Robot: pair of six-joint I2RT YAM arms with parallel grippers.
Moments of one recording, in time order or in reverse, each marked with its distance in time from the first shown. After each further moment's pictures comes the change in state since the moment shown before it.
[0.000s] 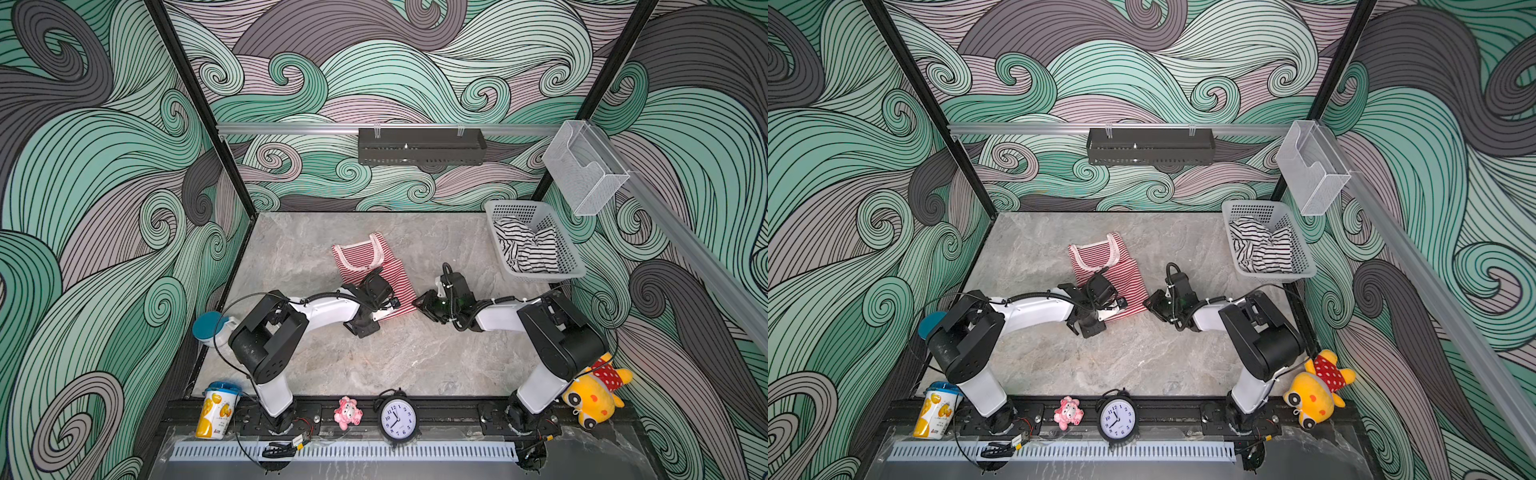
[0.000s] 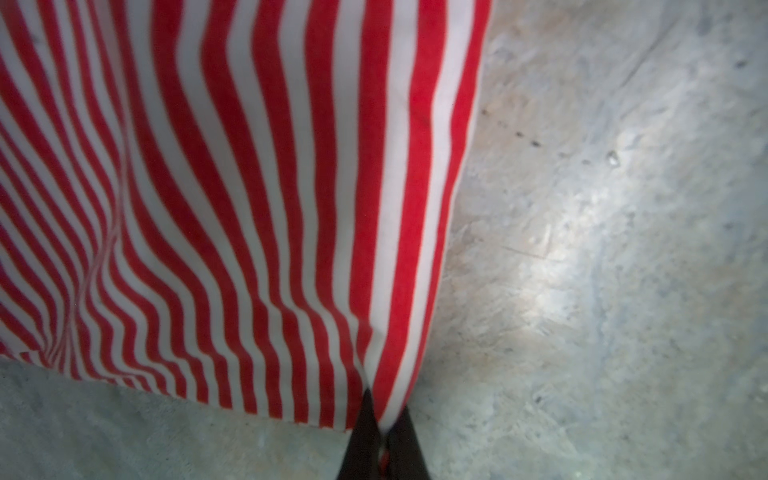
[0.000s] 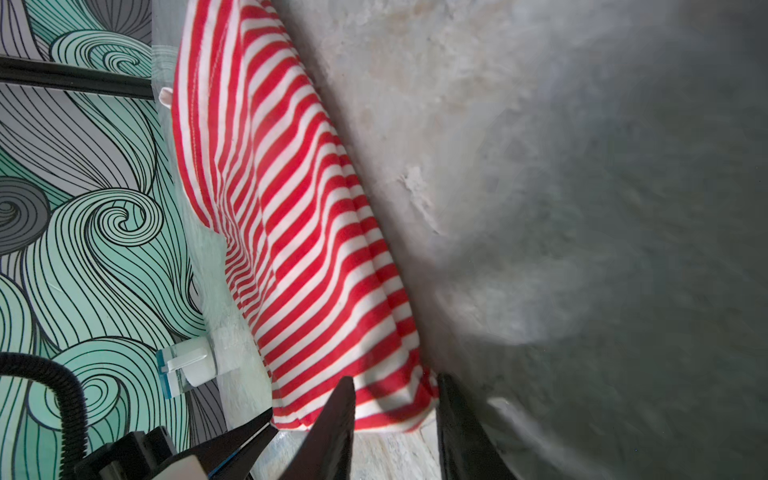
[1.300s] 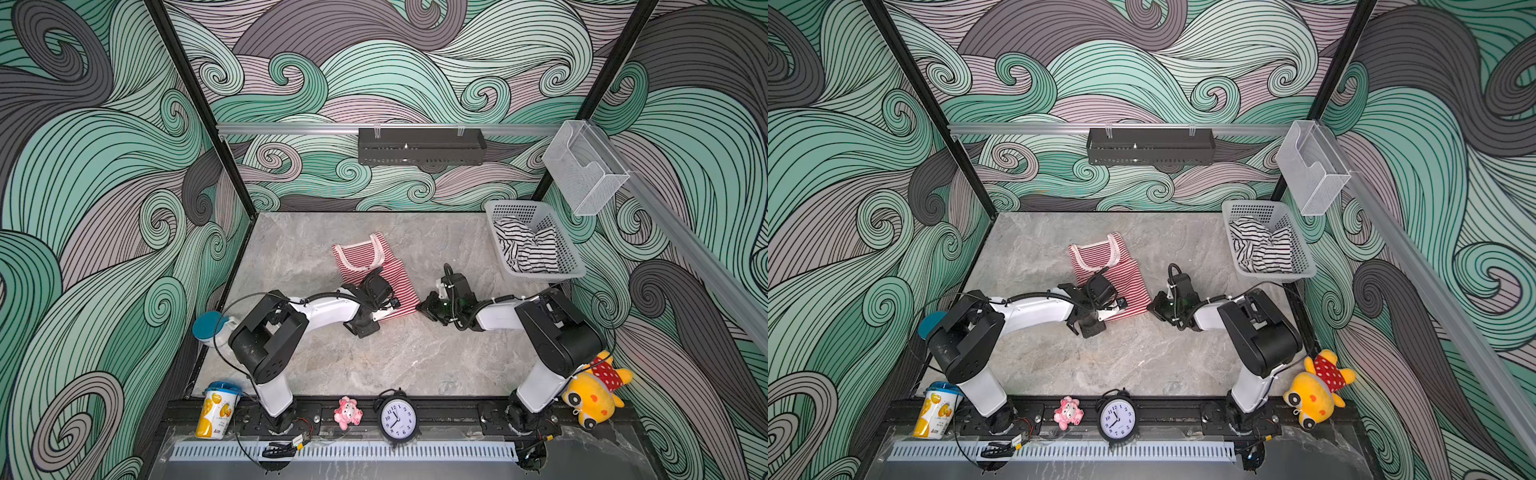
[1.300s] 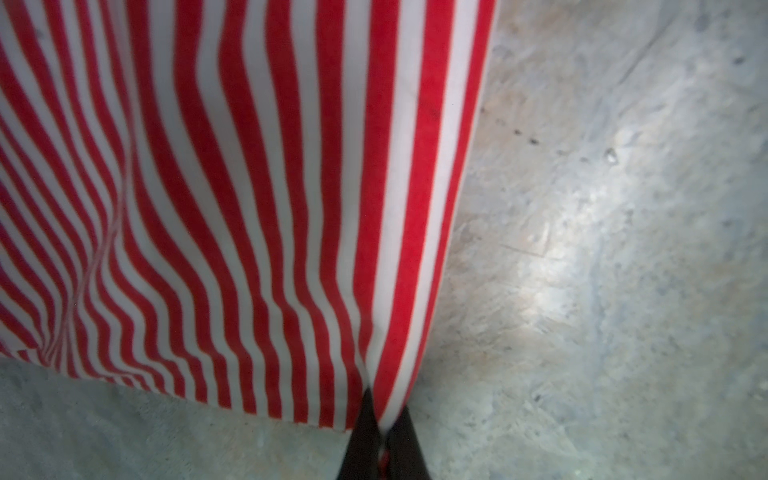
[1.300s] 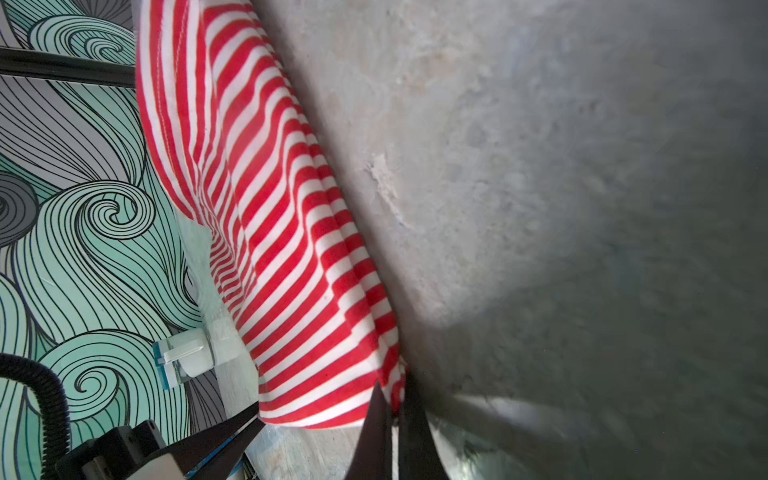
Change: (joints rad) left arm 0.000 0.000 0.000 -0.003 0.005 0.011; right arm -0.028 0.012 -0.004 -0.010 -0.042 -0.039
